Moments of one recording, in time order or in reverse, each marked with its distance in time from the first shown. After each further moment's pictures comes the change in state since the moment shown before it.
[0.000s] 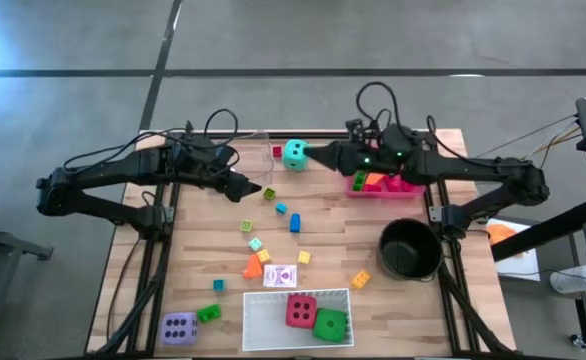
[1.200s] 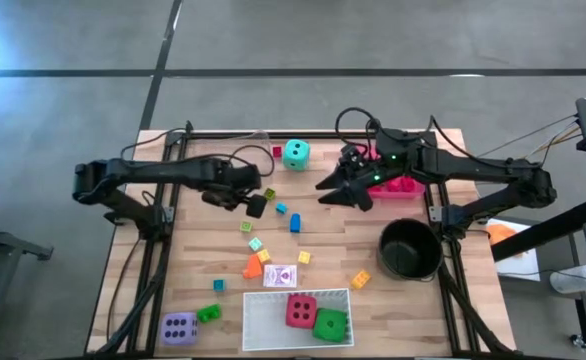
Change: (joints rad) left arm -0.002 0.383 0.000 -0.362 -0.021 -0.225; right arm -0.007 -0.073 -0.001 -0.421 -0.365 -0.304
